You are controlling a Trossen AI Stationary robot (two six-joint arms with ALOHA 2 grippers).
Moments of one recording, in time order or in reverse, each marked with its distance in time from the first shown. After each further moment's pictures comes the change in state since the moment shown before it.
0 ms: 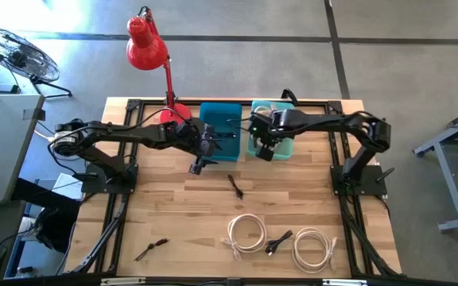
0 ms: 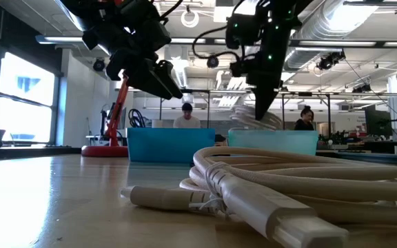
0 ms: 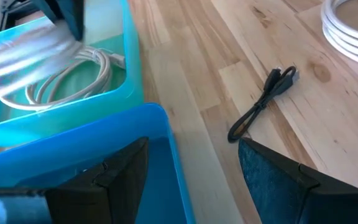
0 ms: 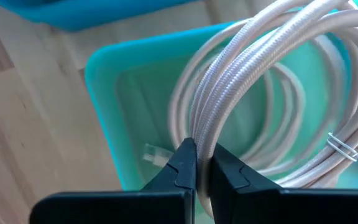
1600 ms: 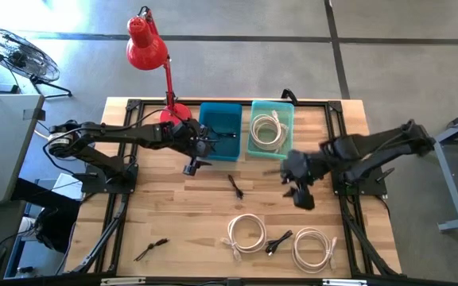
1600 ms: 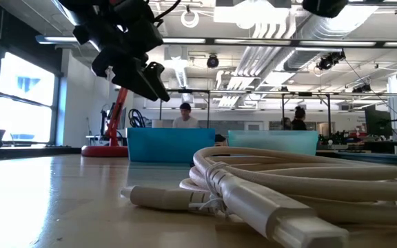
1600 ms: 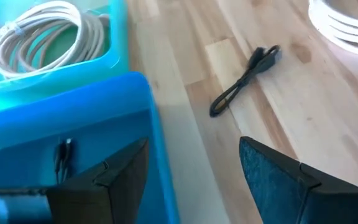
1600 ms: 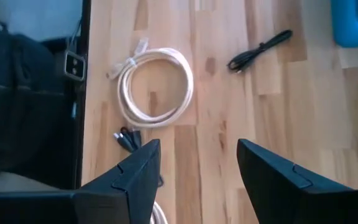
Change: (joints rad) left arm -0.013 -0.059 -0.015 -0.125 -0.013 -0.046; right arm 0.581 -0.442 0.001 -0.124 -0.287 0.363
